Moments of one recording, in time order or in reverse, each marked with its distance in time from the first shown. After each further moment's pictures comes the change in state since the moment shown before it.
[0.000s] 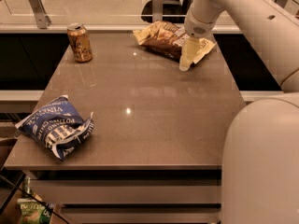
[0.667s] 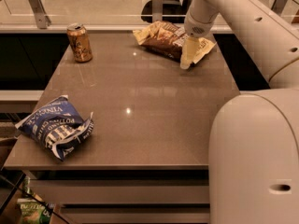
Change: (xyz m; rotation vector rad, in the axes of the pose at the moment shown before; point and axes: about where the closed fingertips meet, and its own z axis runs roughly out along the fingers) arm 0.010 -0.019 0.017 0.018 0.047 0.016
